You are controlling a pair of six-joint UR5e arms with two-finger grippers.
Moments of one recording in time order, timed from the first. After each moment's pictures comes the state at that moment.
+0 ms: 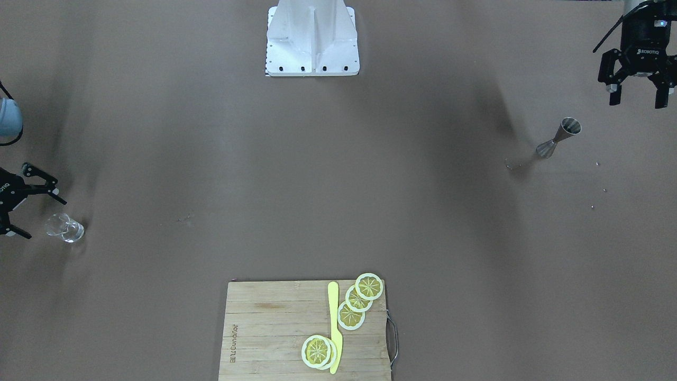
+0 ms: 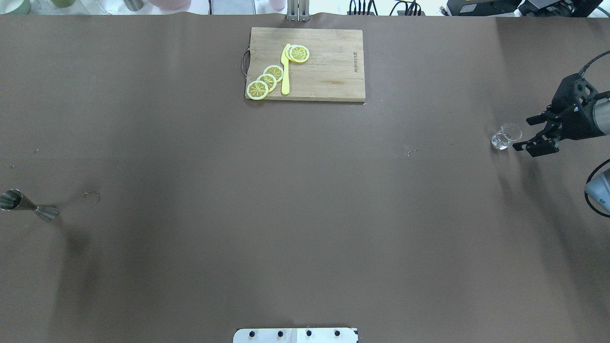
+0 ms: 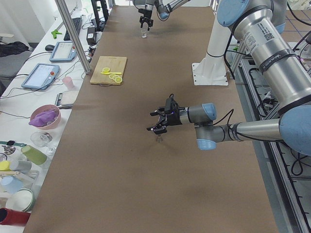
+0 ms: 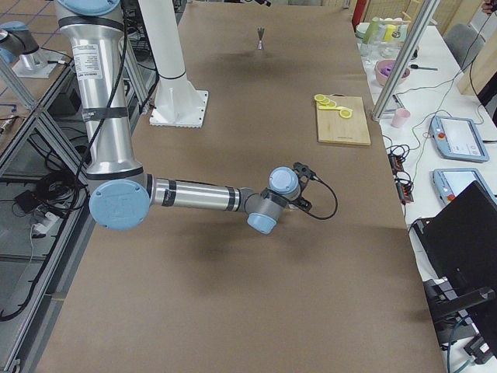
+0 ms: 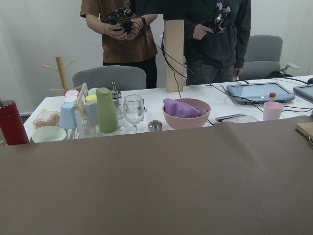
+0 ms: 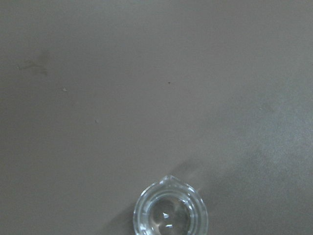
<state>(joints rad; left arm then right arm) -0.51 -0.97 -1.86 -3.17 -0.92 -0.94 1.10 -1.46 1.28 -0.39 2.32 0.08</state>
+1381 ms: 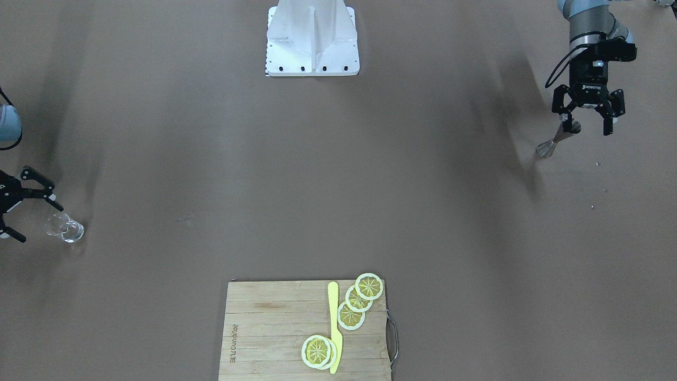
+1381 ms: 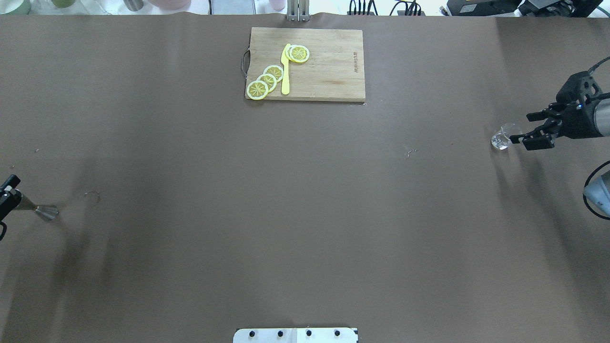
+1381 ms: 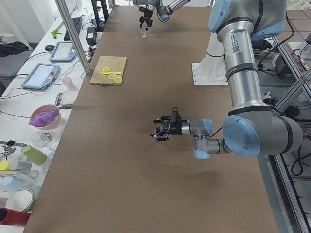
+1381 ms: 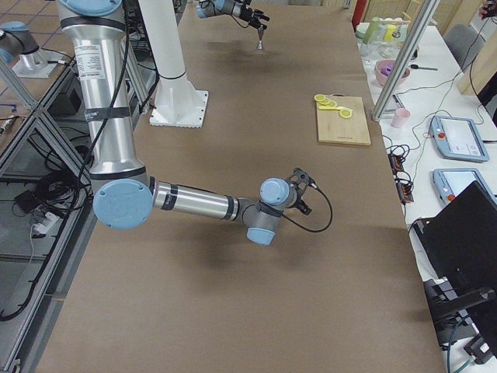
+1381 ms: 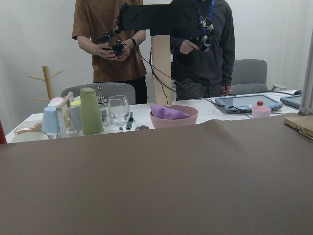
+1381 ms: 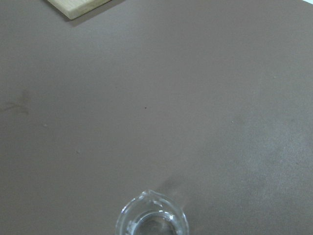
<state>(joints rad) -0.19 -1.18 -1.54 -3.32 -0.49 -0.95 1.09 -1.46 1.16 -0.05 2.23 0.34</state>
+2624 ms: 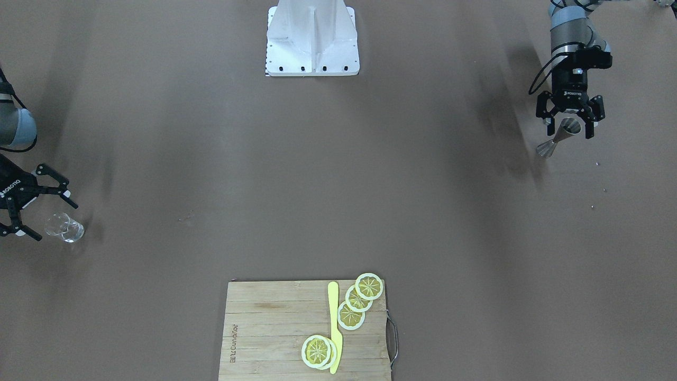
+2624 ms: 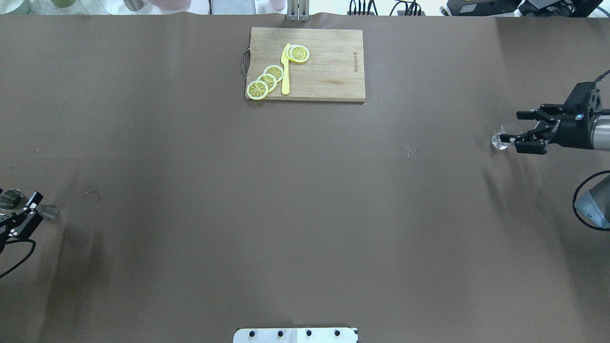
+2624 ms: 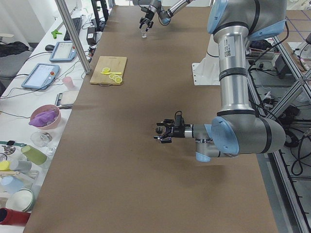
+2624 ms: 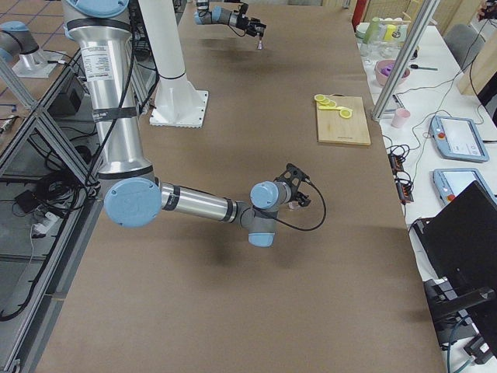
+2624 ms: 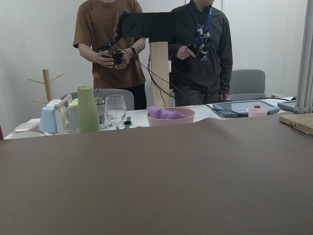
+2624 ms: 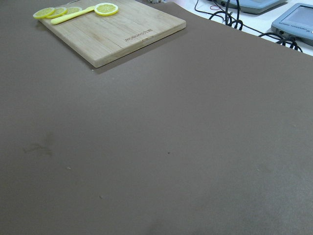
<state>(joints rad) -0.09 -1.27 -1.40 -3.39 -0.35 -0.95 1.03 -1.43 1.11 0.19 2.11 0.47</state>
